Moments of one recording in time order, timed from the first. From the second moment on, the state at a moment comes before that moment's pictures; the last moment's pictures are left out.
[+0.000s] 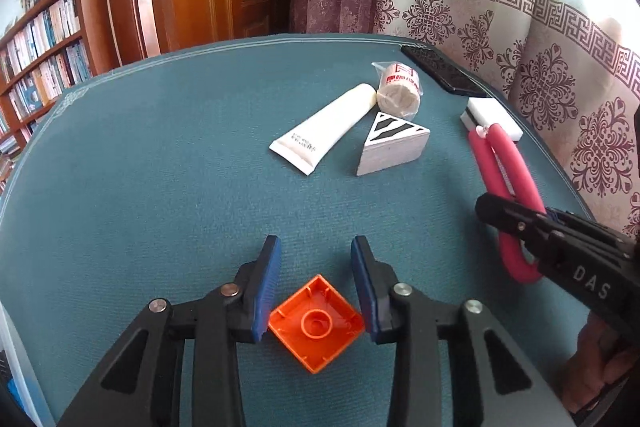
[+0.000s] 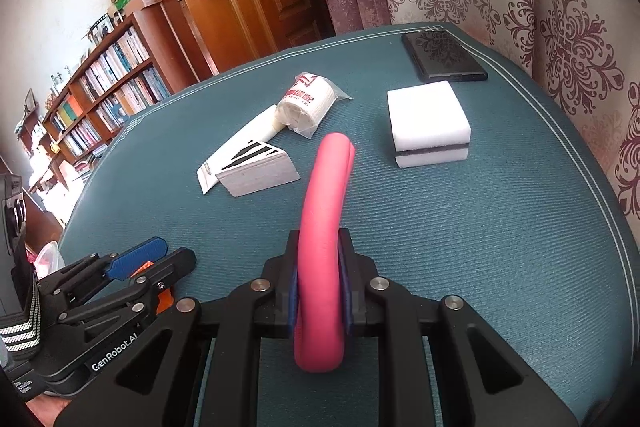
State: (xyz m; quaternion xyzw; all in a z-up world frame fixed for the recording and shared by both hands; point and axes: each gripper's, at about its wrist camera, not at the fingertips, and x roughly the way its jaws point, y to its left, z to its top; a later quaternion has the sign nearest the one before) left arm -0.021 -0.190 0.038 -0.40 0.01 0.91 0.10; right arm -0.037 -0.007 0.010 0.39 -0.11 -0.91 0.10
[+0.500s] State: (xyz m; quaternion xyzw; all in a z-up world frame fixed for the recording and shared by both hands) left arm 0.021 -0.217 0.056 -0.37 -0.02 0.93 0.09; right arm -0.027 -0.014 0.021 0.35 -0.10 -0.92 0.13
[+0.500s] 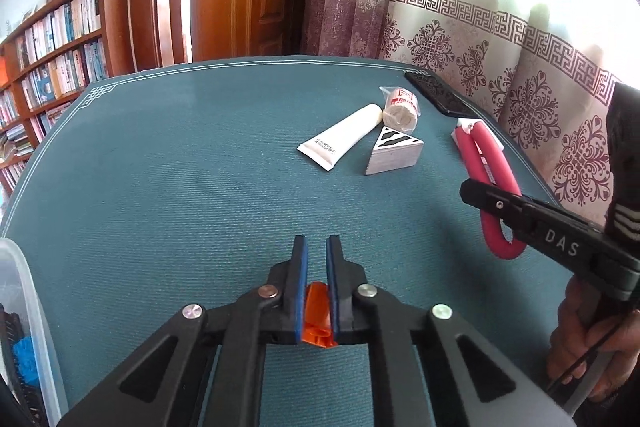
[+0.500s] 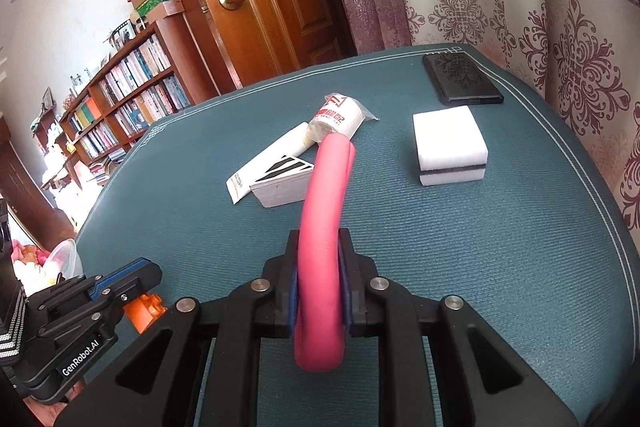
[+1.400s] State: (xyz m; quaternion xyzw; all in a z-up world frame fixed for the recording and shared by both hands) left arm 0.045 -0.233 0.053 -0.37 -0.03 0.93 0.09; right arm -0.024 -0.018 0.025 0.34 -0.11 -0.92 0.16
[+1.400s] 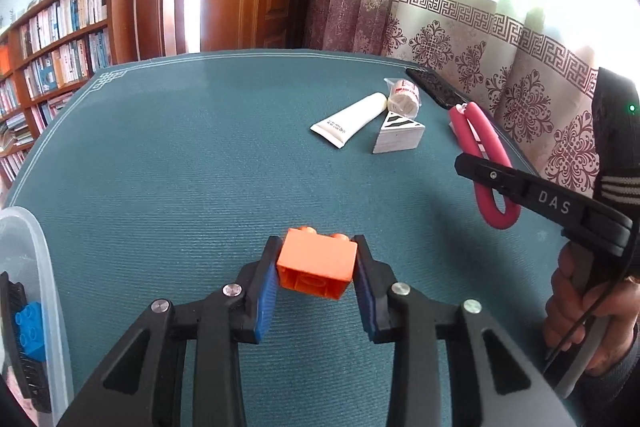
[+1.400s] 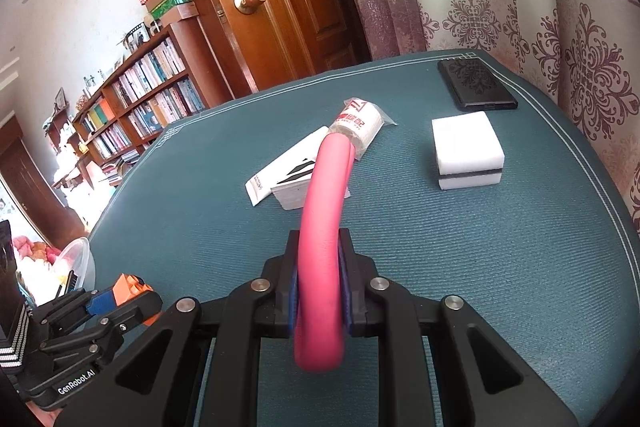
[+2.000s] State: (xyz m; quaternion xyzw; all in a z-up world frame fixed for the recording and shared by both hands) left arm 0.091 -0.358 0.100 -0.30 -0.06 0.95 -0.03; right arm 0.012 -0.120 0.068 0.32 -0.08 -0.90 0.27
